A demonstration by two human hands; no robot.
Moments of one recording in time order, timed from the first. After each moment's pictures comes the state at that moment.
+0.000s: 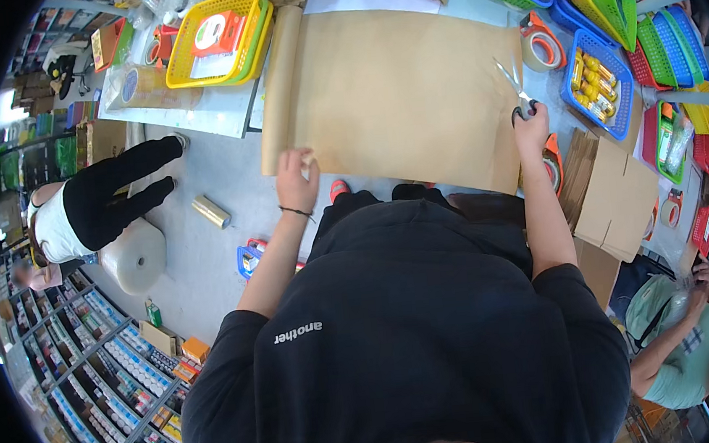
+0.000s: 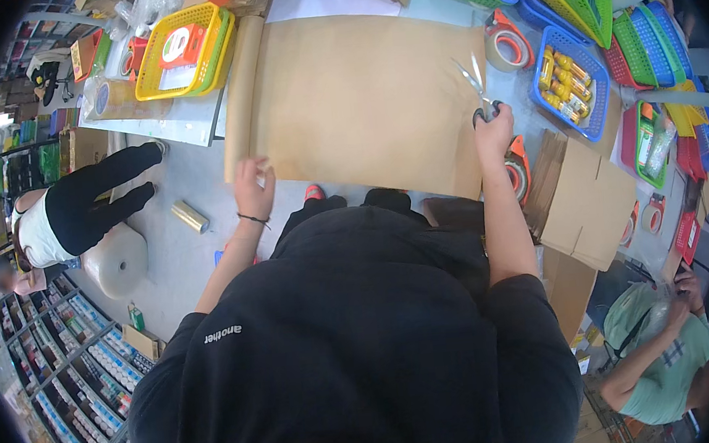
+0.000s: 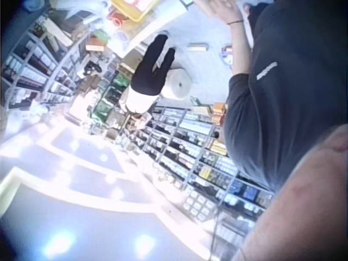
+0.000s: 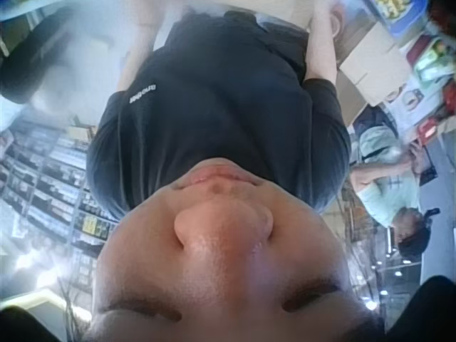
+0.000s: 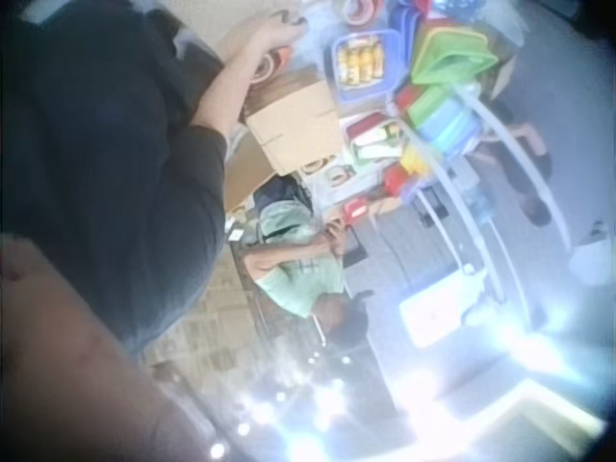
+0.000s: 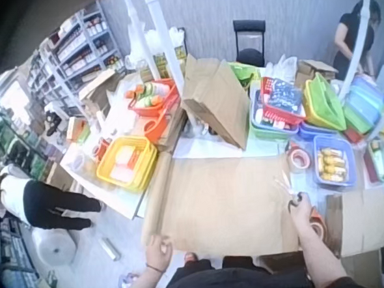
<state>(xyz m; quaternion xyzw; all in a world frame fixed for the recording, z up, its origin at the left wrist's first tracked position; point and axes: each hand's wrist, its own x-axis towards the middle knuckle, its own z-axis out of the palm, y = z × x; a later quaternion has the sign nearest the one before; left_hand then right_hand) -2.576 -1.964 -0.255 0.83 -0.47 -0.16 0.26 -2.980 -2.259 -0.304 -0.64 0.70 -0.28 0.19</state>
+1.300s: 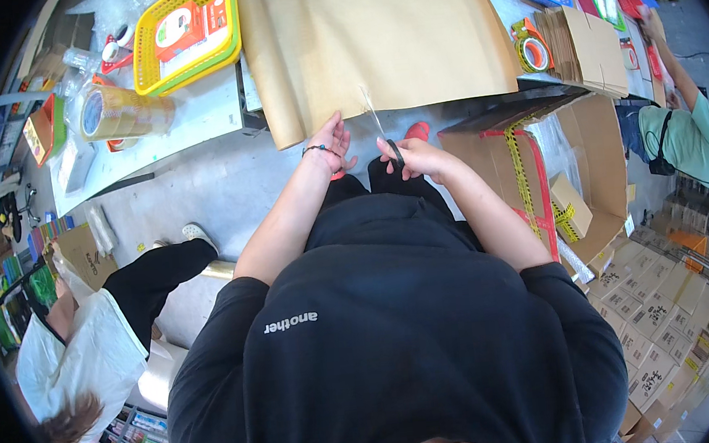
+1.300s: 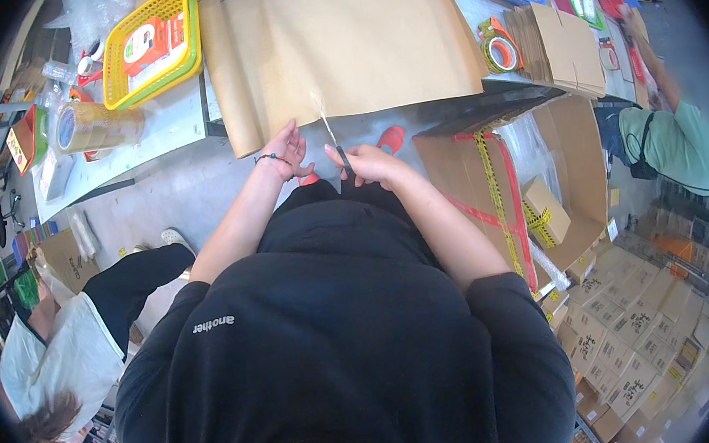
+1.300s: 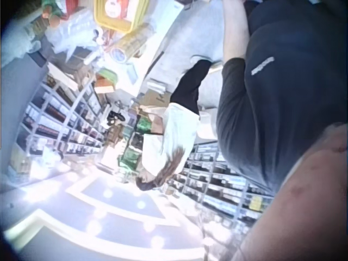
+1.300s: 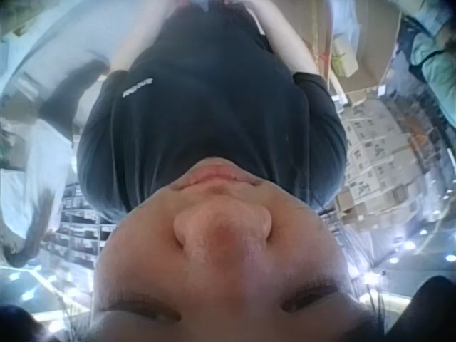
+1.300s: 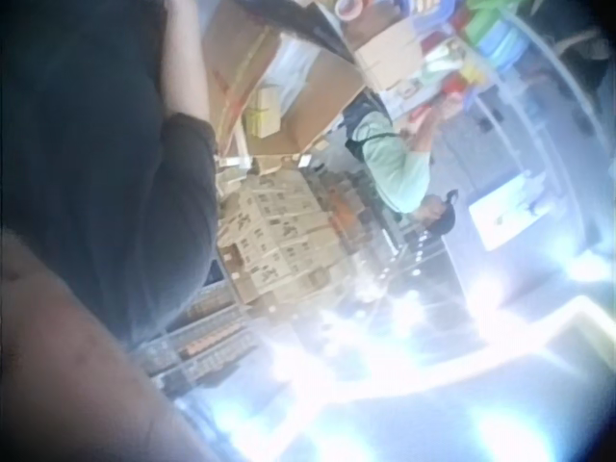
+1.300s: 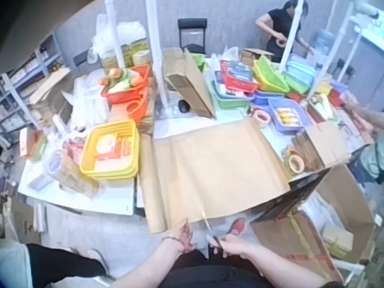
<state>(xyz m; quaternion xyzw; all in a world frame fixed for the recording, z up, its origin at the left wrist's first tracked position) -2.513 -1.958 -0.291 0.57 0.18 -0.73 0.33 -2.723 -1.933 -0.226 -0.45 0.59 0.04 0.67</state>
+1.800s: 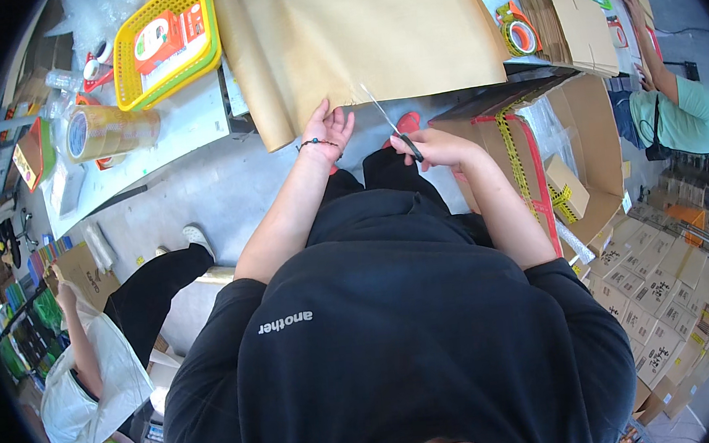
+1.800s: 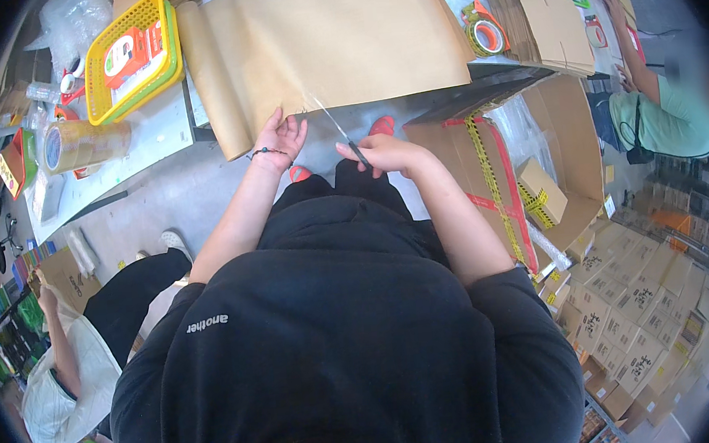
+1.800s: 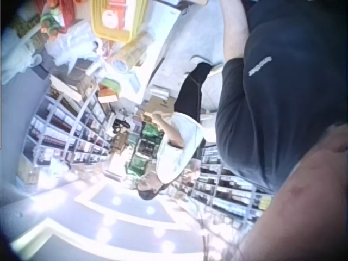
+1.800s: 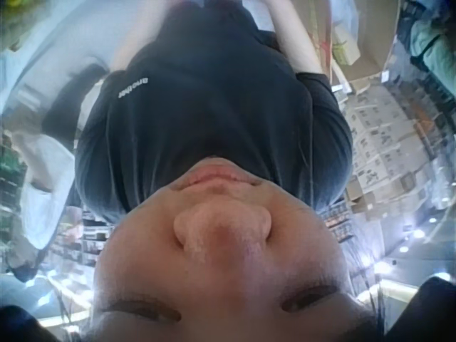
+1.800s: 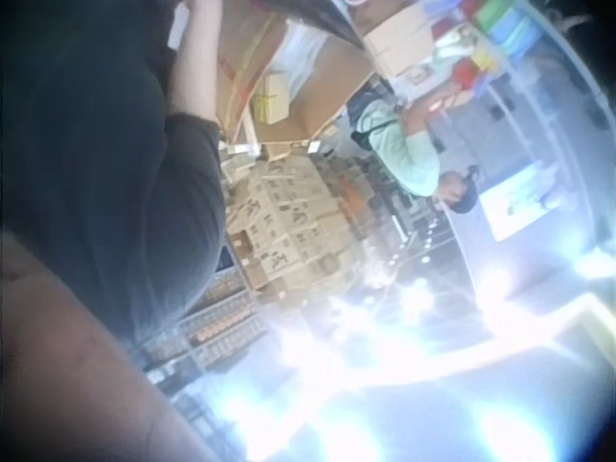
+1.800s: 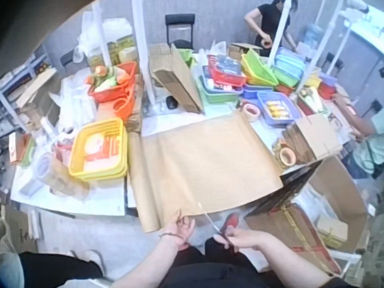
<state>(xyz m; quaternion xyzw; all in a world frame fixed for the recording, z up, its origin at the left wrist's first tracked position) -2.529 -1.968 -0.312 0.41 0.23 -0.74 0.48 -2.767 -1.936 -0.213 -0.48 0.58 0.05 0.66</state>
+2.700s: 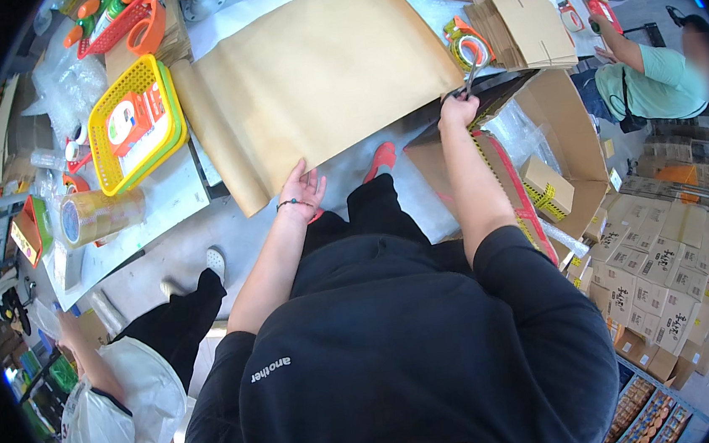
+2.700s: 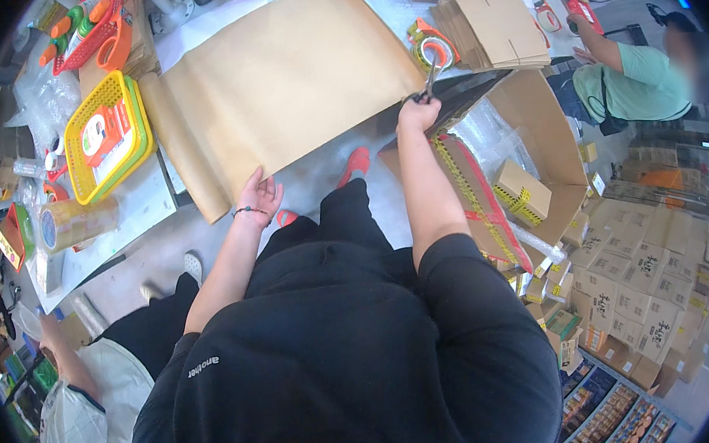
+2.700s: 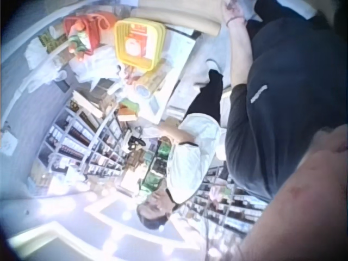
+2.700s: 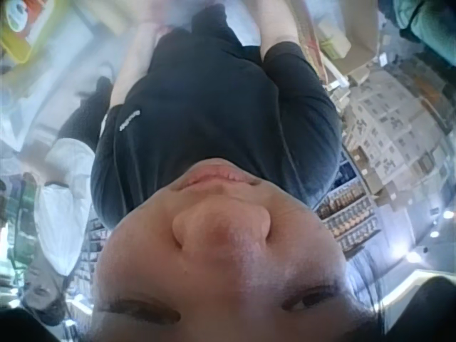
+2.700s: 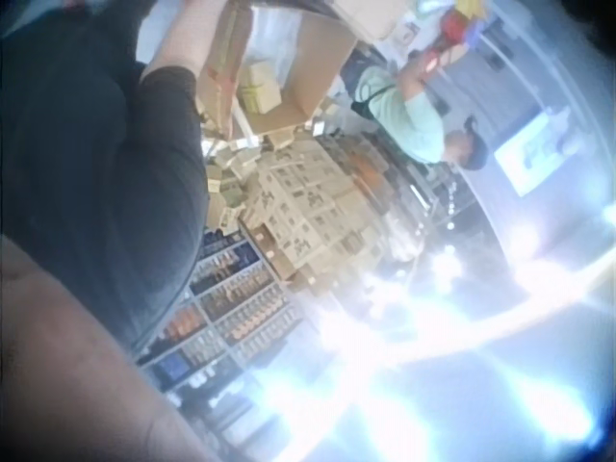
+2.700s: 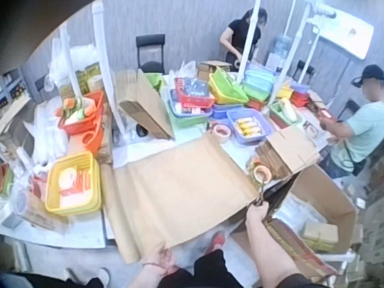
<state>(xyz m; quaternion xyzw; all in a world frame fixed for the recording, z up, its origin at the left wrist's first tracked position) -2.530 -1.968 -0.324 0.49 0.17 -0.76 0.40 -2.916 -2.058 -0.359 -0.11 0.80 -0.57 0.14</state>
